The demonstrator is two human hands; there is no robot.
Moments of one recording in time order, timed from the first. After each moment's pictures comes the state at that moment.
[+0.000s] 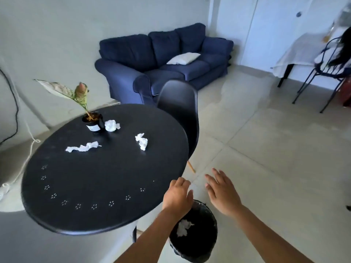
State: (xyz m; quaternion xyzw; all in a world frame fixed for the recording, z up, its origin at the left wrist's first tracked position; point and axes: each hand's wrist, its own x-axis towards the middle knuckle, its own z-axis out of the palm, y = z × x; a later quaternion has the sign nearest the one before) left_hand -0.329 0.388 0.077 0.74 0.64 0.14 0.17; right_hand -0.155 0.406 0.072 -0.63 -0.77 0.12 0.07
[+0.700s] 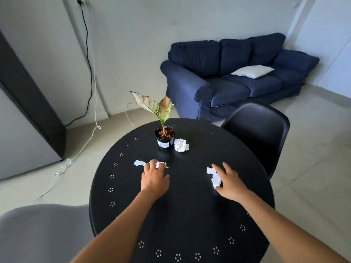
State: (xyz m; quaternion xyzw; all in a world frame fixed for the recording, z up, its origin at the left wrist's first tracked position) left_hand -0.649 0.519 0.112 0.54 0.83 0.12 0.11; right_hand -0.405 0.610 0.112 -0.54 -0.82 0.19 -0.04
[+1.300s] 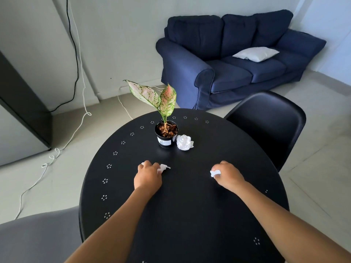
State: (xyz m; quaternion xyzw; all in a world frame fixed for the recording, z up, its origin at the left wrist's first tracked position) left_hand -0.697 0.562 0.077 0.49 0.85 0.09 0.20; right_hand -0.455 0.666 0.085 -0.57 -0.79 0.21 -0.05
